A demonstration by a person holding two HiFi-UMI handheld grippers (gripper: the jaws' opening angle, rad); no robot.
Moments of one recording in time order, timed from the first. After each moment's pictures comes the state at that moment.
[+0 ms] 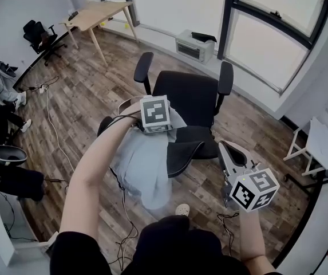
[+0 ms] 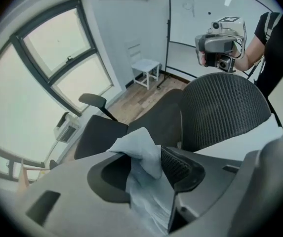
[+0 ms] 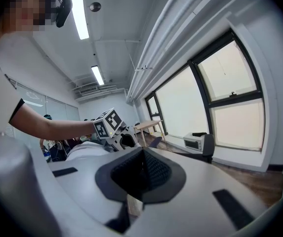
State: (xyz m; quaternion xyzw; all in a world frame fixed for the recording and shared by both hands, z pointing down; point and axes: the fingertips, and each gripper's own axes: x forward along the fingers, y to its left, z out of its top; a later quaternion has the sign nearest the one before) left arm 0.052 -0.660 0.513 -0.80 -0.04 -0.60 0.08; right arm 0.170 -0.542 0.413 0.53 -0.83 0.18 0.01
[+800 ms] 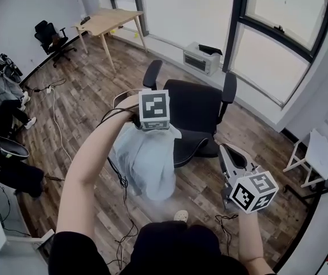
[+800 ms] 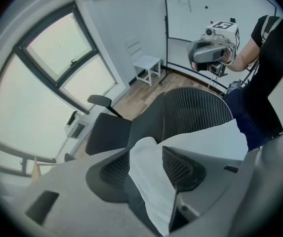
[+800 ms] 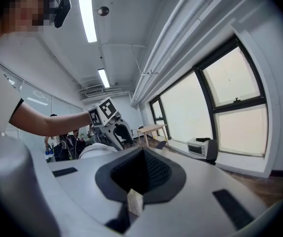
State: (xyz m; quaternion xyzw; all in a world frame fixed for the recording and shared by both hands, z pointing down) left arm 0.024 -0.627 0.445 -0.77 -0.01 -0.62 0.11; right arm 0.160 -0.512 0.392 0.52 -0.84 0.15 -0.01
